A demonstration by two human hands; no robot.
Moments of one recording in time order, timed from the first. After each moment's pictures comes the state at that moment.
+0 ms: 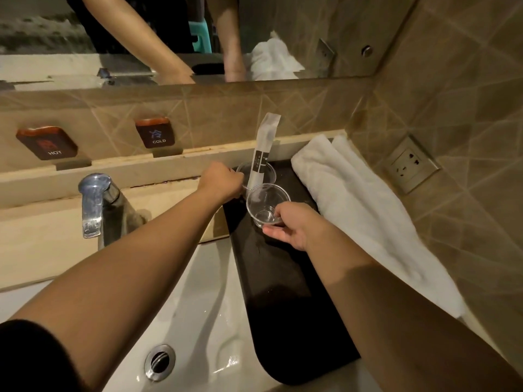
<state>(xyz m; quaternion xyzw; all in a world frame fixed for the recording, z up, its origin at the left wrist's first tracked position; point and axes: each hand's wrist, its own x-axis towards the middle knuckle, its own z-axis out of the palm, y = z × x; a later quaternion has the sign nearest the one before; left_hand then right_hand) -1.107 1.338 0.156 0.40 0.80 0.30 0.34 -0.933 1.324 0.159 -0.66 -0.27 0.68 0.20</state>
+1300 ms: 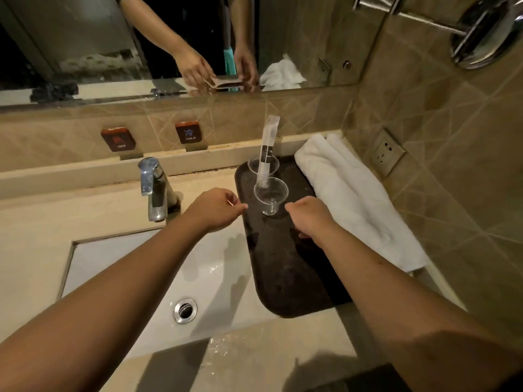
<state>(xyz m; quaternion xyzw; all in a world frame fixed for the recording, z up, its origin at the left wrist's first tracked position) -1.069 1.168 0.231 0.53 0.79 0.17 0.26 -0.875 1.234 0.220 -0.67 -0.61 0.42 0.12</state>
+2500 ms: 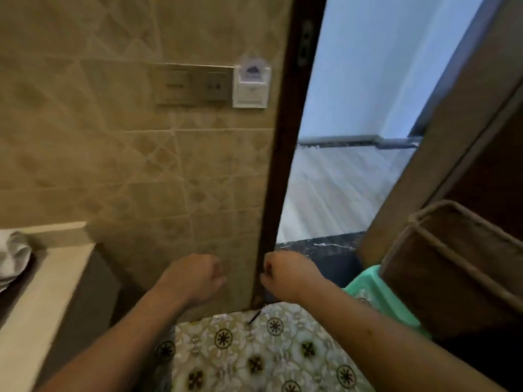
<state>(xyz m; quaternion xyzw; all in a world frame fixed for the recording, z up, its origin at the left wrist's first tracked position) -0.679 0.724 0.293 0.98 0.08 -0.08 0.13 -0.594 0.523 0.304 -0.93 -0.31 0.15 0.08</state>
